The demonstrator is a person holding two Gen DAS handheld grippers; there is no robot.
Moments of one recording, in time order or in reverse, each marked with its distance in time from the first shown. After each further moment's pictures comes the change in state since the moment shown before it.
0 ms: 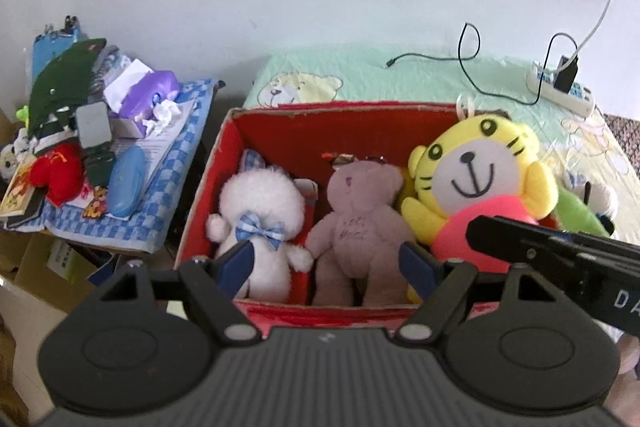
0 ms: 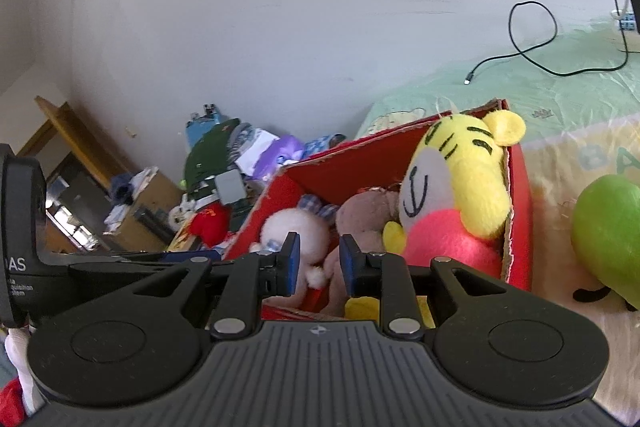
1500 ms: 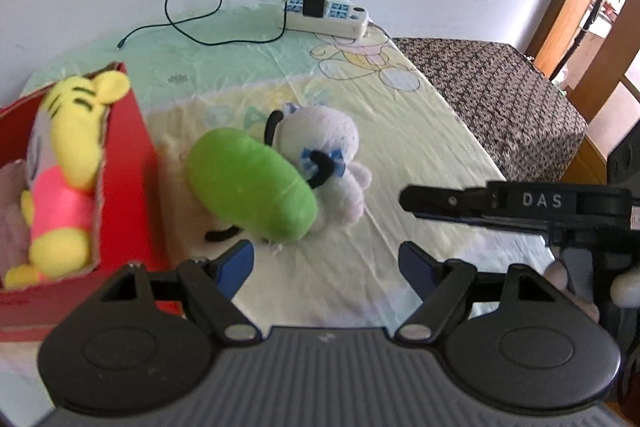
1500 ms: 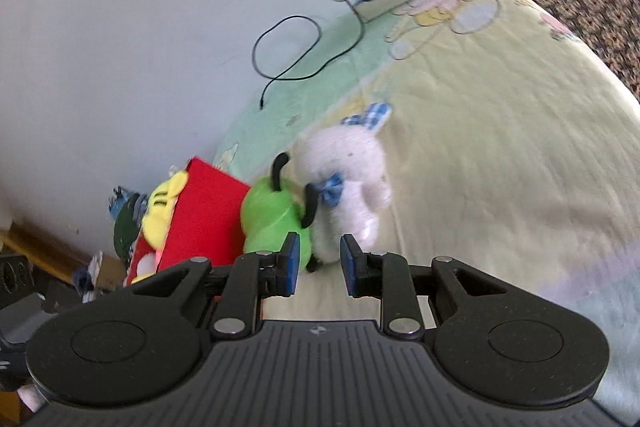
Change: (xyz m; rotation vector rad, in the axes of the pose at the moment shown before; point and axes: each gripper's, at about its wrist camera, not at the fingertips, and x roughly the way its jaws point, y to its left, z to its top) left arm 0.017 -0.247 -0.042 0.234 0.084 -0.425; right arm -0.172 -0.221 -0.024 0.401 -0.049 -0.191
